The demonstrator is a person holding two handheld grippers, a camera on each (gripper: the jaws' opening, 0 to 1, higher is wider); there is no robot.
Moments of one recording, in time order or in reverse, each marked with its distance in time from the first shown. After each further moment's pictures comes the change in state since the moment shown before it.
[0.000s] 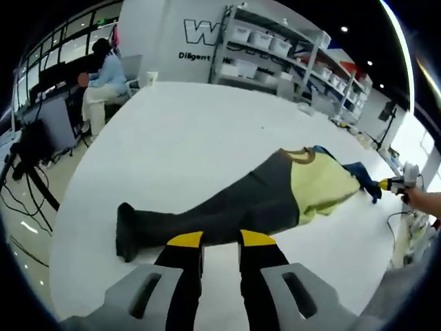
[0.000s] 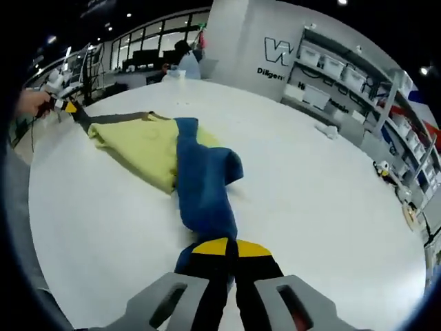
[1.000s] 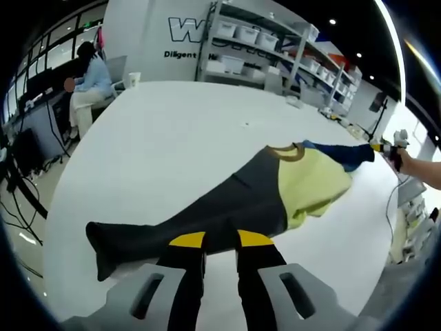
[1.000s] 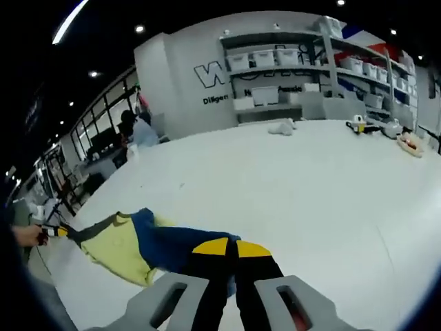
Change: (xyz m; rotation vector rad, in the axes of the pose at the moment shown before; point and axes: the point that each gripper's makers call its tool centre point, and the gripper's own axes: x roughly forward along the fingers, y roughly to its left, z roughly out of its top) left arm 0.013 -0.021 0.007 0.046 0.018 -0.051; right arm 0.005 -0.107 0.073 0.609 -0.199 0.026
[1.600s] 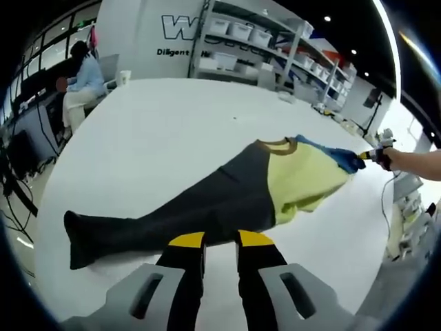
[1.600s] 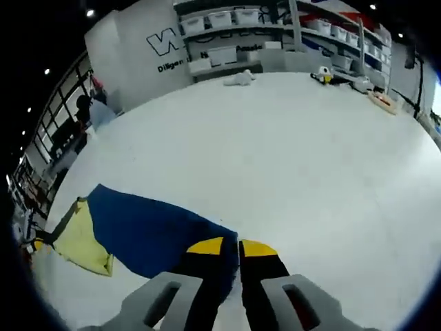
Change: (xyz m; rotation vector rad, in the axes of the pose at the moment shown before) left arm 0.012 -0.032 -0.012 0.029 0.026 -0.055; right arm 0.026 -0.050 -0.076 0.016 0.245 -0.234
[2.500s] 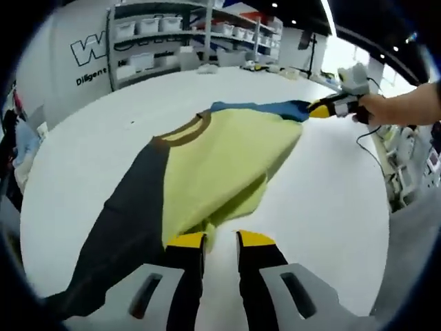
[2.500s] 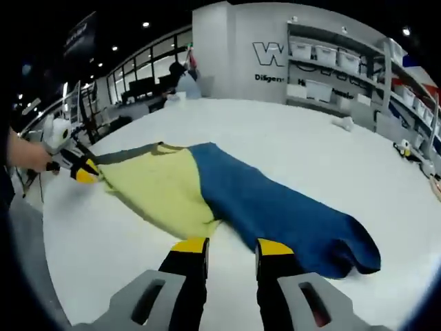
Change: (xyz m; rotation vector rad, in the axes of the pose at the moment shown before) left arm 0.083 -0.105 -0.007 0.481 0.105 -0.175; right arm -0.037 0.198 -0.067 -0.467 -0.141 0.395
